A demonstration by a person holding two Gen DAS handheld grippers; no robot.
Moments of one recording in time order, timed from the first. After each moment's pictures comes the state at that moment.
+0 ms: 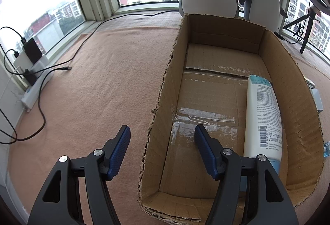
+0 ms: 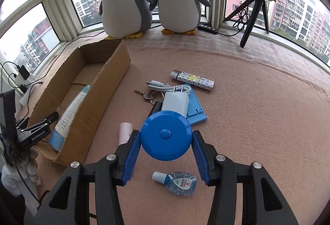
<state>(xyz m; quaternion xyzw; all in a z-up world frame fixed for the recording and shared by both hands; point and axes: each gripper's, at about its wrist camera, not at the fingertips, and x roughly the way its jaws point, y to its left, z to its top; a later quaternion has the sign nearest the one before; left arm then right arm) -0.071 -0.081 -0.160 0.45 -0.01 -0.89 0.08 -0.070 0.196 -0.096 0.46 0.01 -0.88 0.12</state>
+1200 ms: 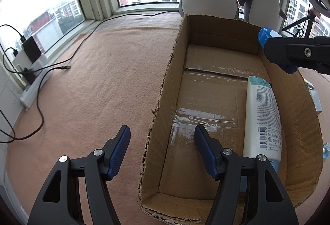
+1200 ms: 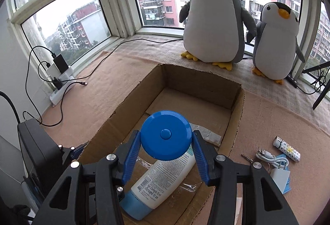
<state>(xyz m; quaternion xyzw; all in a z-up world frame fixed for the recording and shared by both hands) -0.074 -0.079 -0.161 0.45 0.00 -0.89 0.08 -0.114 0.024 -0.085 0.44 0.07 -0.86 0.26</state>
